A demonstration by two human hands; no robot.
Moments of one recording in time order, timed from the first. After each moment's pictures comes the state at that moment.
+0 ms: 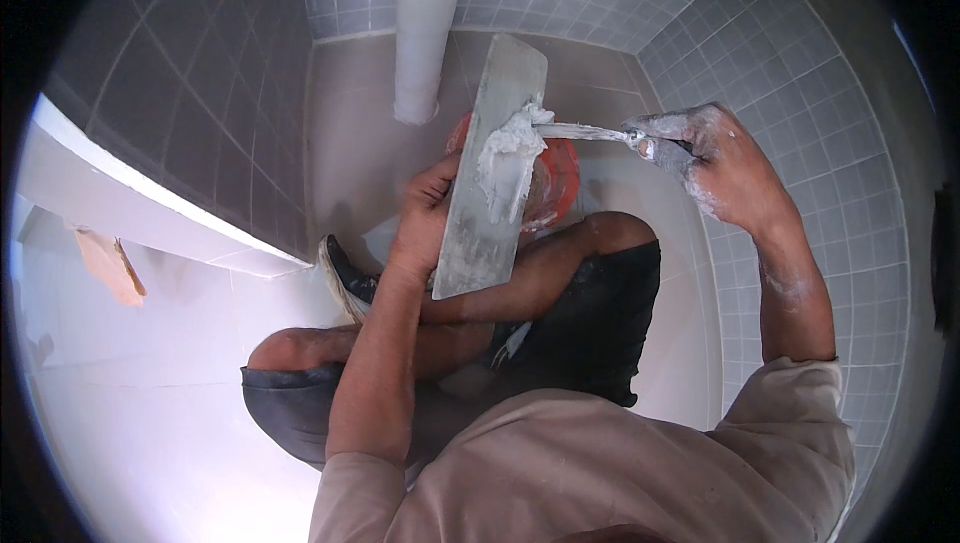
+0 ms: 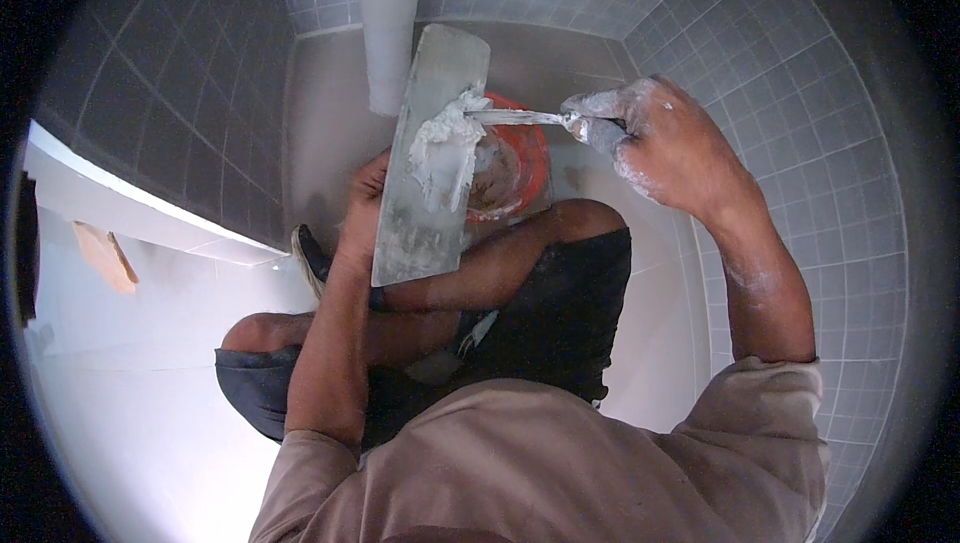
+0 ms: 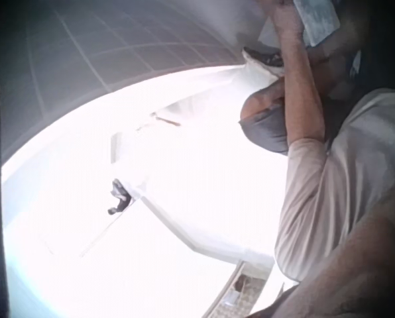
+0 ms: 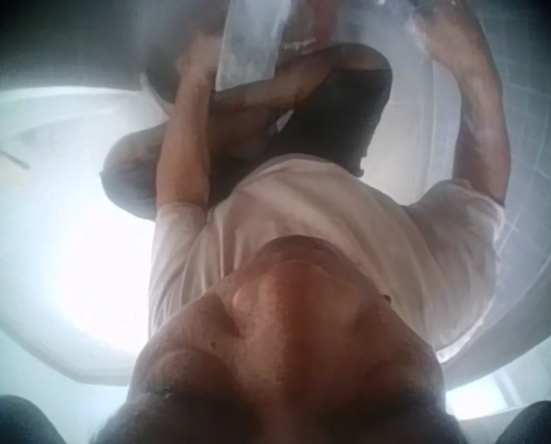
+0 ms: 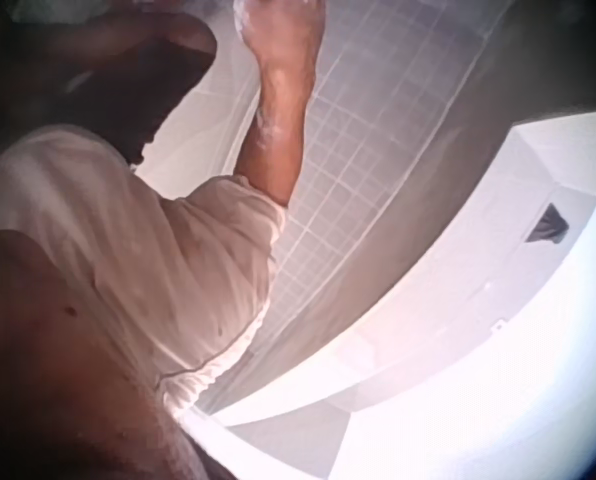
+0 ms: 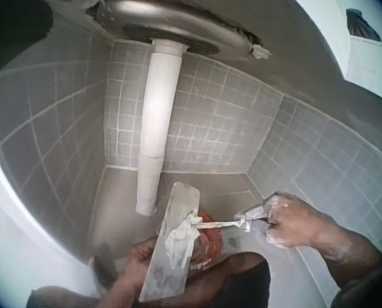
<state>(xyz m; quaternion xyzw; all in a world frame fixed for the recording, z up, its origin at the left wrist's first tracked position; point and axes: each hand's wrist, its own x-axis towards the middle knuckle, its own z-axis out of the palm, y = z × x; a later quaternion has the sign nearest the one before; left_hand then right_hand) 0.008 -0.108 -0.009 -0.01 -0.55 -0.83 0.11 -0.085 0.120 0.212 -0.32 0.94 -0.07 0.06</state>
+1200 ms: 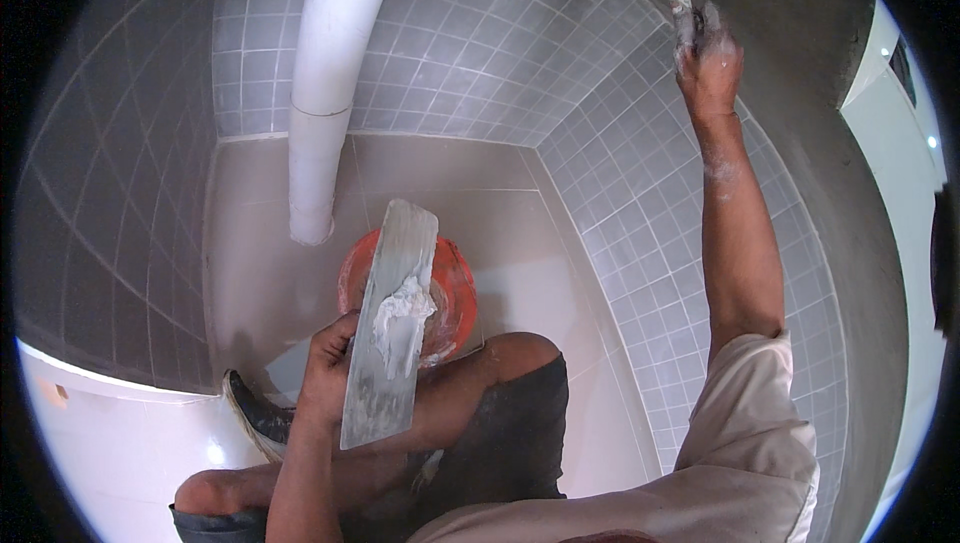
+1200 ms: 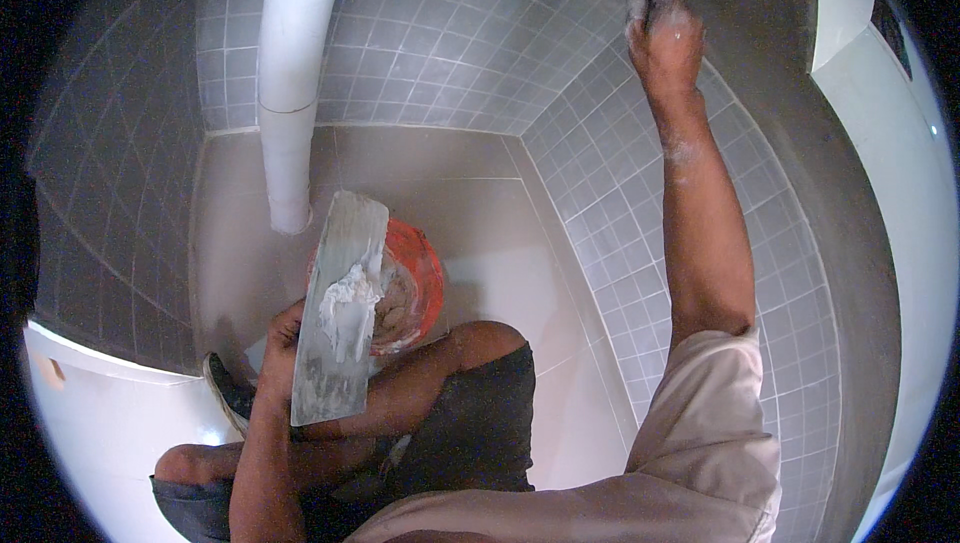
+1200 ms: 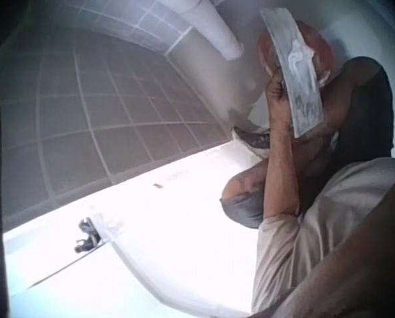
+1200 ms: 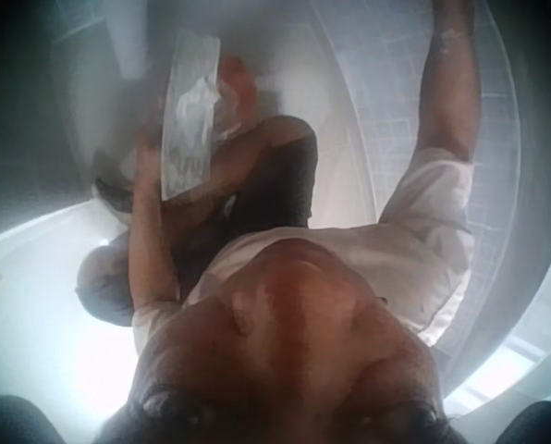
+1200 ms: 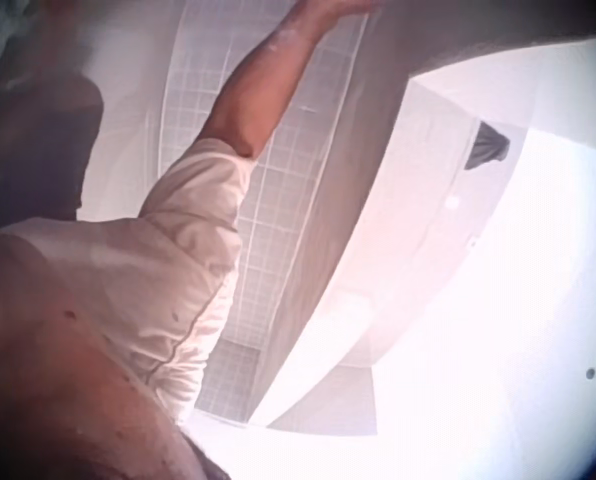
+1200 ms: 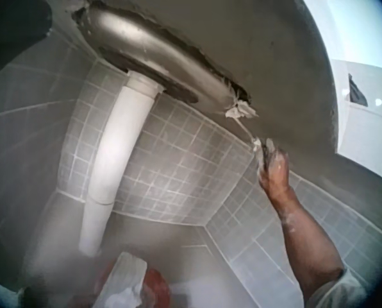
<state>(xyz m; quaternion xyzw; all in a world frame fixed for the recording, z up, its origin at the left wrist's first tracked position) 0.023 -0.087 -0.026 0.02 -0.53 -0.85 0.07 -0.296 0.156 0.322 -0.32 0.74 0.01 -0.58</state>
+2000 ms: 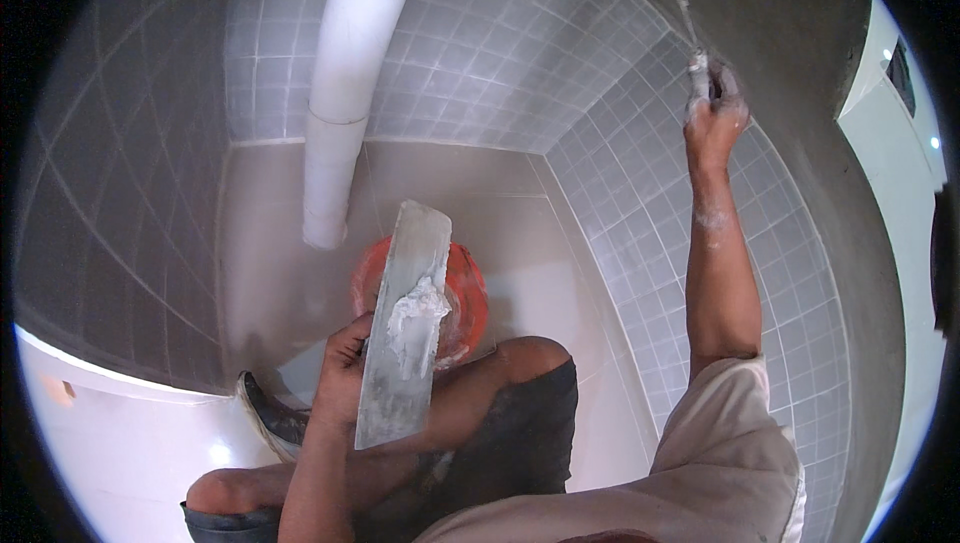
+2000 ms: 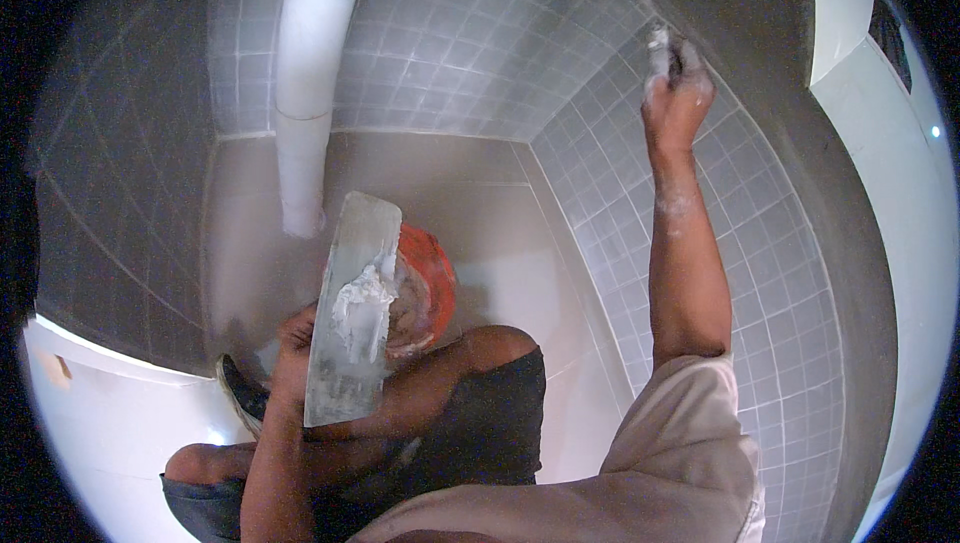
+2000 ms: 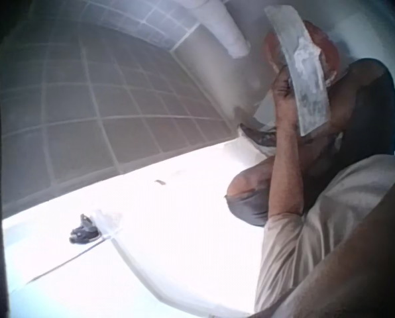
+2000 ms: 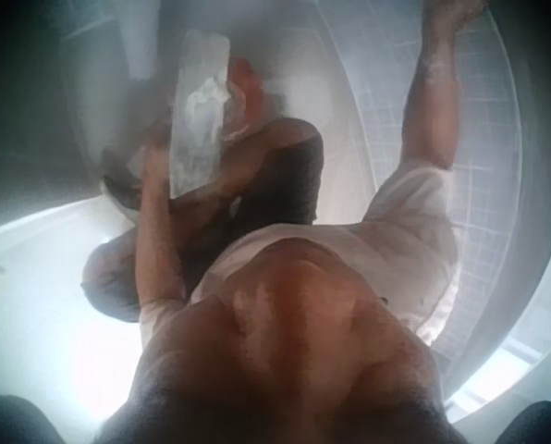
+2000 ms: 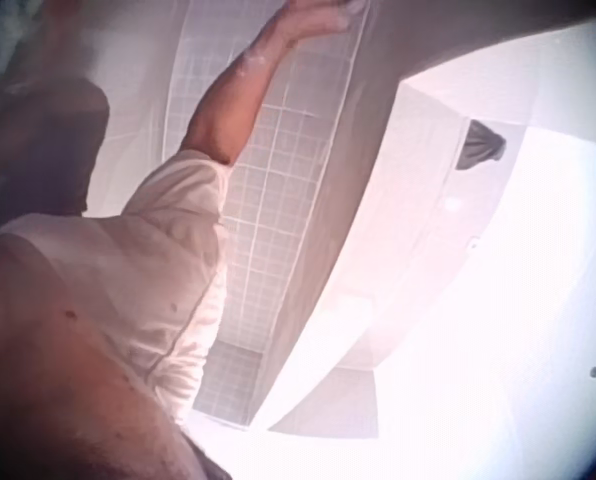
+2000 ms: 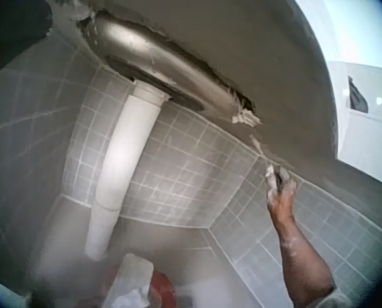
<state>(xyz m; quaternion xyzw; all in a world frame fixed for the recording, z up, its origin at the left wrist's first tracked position) 0.020 -0.085 -0.017 0.02 -0.49 -0.87 0.08 -0.265 0.170 0.283 -0.27 0.76 -0.22 -0.55</state>
